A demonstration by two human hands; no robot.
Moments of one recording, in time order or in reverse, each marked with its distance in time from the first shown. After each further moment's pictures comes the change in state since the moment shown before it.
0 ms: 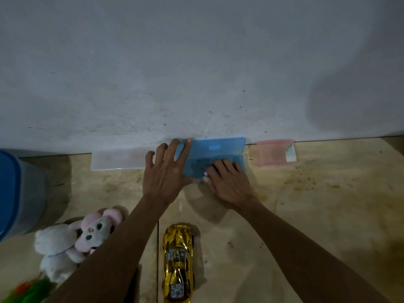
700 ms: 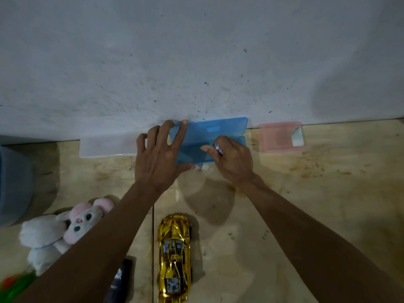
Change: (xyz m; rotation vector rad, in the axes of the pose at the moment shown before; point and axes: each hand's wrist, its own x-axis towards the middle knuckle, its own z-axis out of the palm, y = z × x) left_hand 0.001 -0.002 0.010 -0.012 0.044 0.014; right_hand 0.023 0.008 0.006 0.425 0.502 0.201
